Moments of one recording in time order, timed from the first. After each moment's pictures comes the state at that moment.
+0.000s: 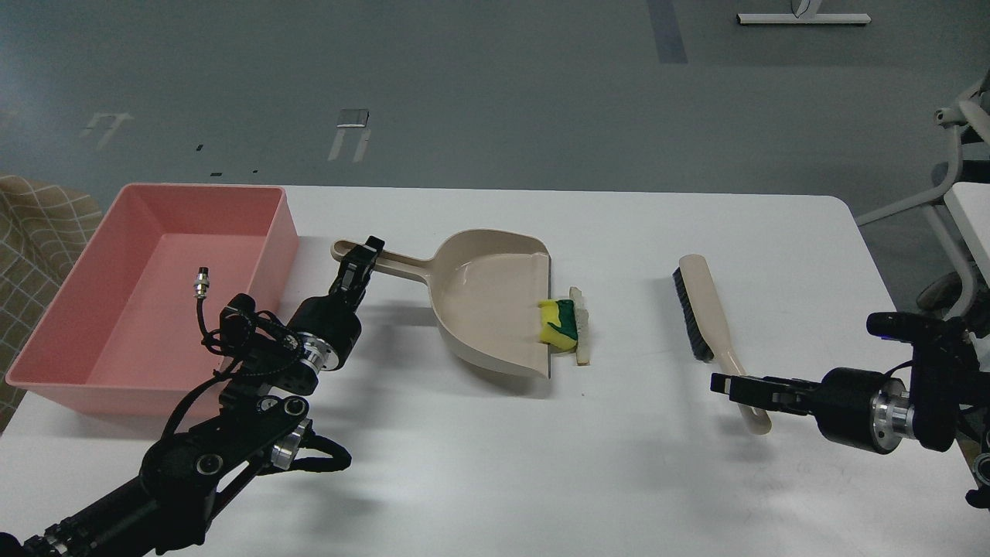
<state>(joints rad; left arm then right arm) -0.31 0.28 -0.77 -1.16 1.05 0.37 -0.24 0.68 -0.96 0.18 1.51 -1.29 0.20 0.14</state>
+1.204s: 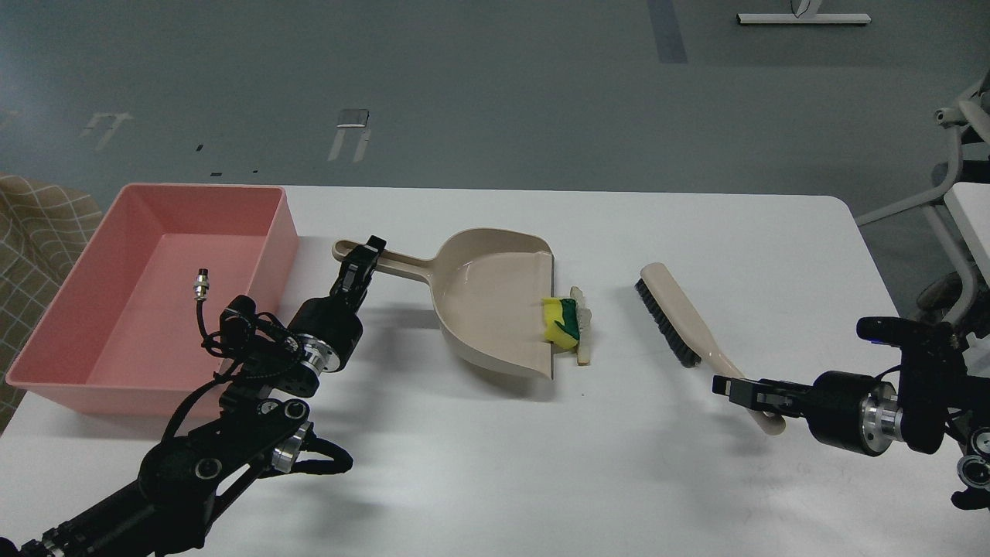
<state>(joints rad) -0.30 0.29 -0.77 -1.18 1.05 0.39 -0.24 0.66 -0.92 0.18 1.49 -1.29 0.19 0.12</state>
